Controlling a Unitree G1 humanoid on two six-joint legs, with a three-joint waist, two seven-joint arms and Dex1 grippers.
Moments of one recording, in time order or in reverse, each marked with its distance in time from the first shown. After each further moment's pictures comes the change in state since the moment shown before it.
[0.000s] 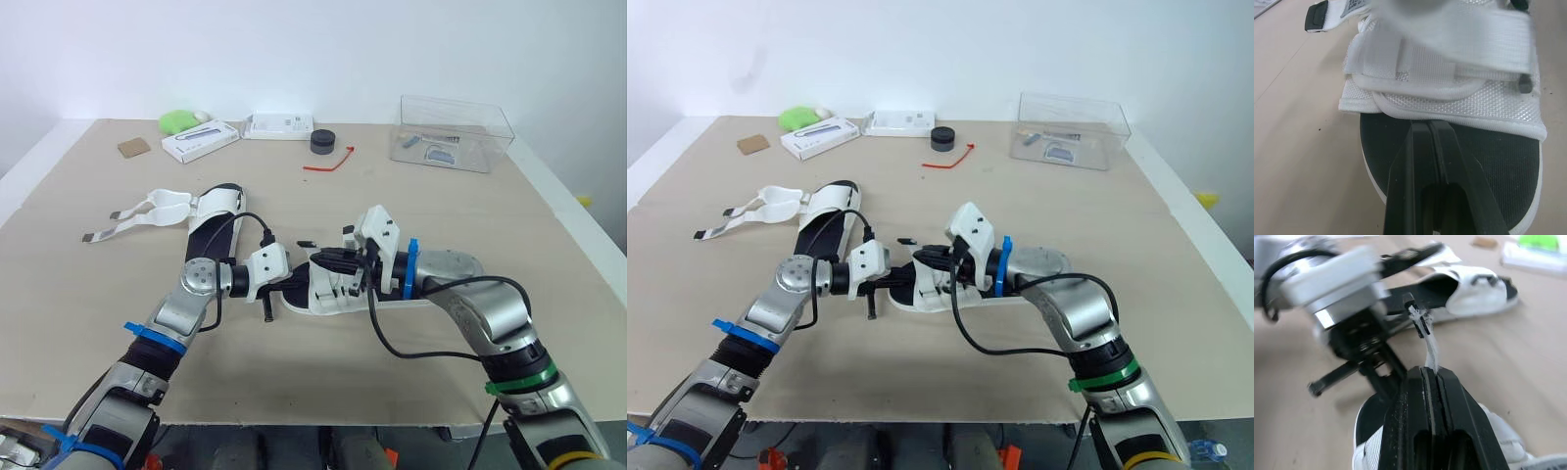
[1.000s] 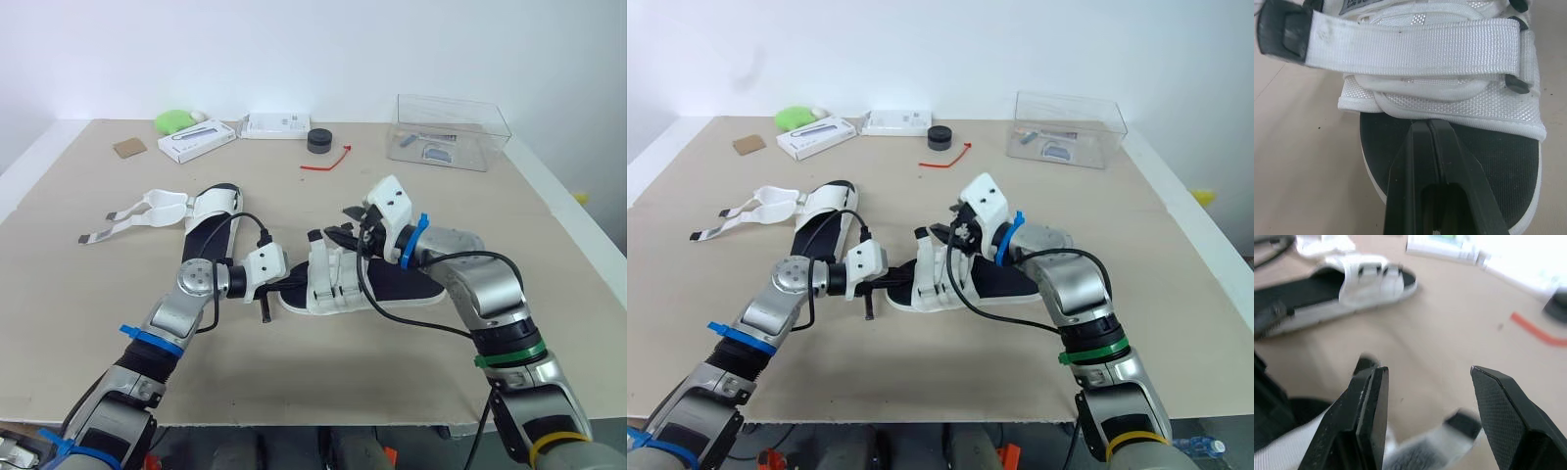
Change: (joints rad) left arm 0.015 0.009 0.012 -0.026 0.002 0.023 -0.001; right arm -0.125 0.061 -0.066 0.111 -0.175 -0.087 -0.128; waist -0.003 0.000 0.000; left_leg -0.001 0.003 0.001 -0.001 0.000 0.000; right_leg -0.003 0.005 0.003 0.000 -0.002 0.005
